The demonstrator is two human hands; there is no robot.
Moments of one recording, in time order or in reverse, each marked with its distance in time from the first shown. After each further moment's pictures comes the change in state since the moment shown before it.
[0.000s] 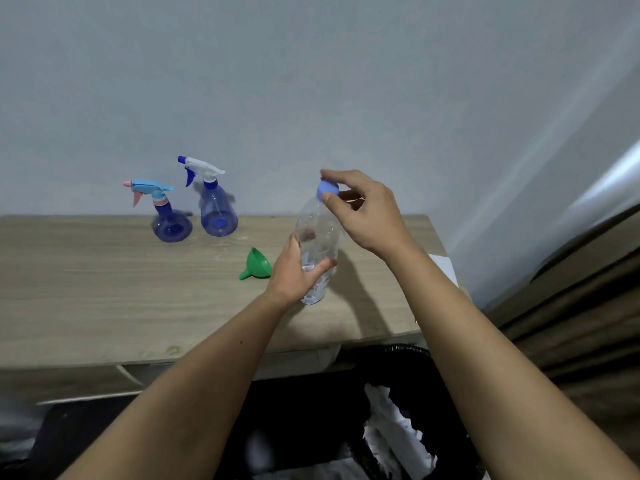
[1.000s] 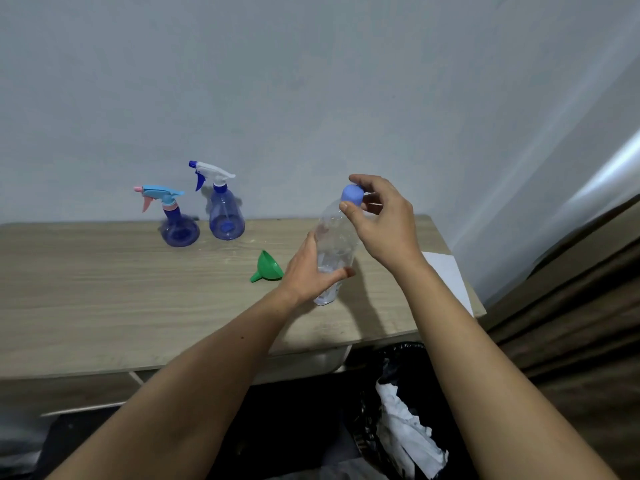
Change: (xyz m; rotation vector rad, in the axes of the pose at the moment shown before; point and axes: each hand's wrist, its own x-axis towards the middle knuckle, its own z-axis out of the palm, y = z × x) left_hand 0.003 0.010 -0.015 0.033 -0.161 0.024; right_hand -0.017 0.000 0.019 -0.040 0.206 0.048
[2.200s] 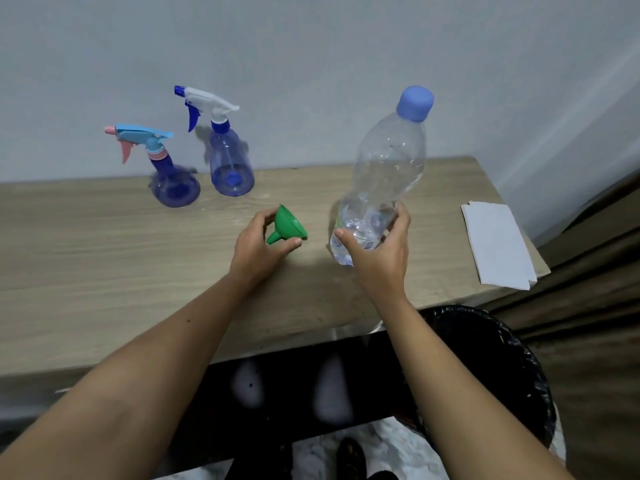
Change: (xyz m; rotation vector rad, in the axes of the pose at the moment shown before) left_hand 0.004 -0.175 -0.065 0.060 0.143 -0.160; right_hand -0.085 0.119 0.140 0.091 0.189 0.396
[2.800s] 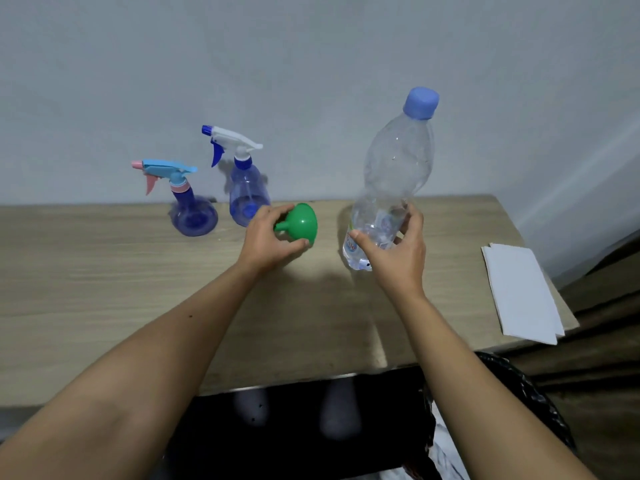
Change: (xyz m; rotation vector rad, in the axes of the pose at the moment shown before) left_hand 0.063 0.036 -0.032 0.092 0.040 0.106; right_hand 0.070 -0.024 0.020 -0.022 -0.009 -0.052
